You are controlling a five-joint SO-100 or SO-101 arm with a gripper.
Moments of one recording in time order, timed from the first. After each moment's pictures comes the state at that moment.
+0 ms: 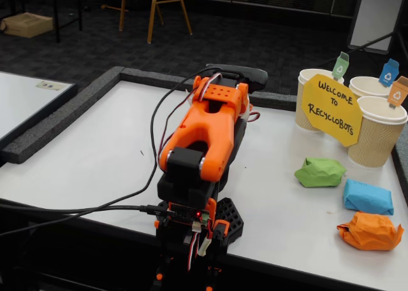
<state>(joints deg) 0.6 186.3 177.5 68.0 4.7</state>
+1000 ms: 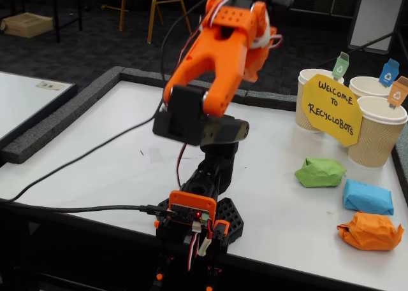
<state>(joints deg) 8.2 153.5 127.4 76.8 4.7</state>
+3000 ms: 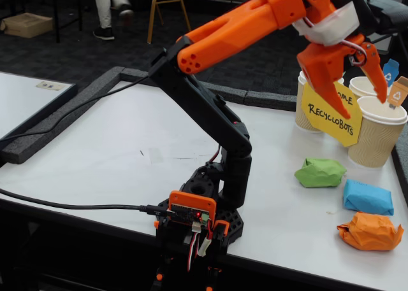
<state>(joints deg) 67.1 136.1 106.3 94.0 0.4</state>
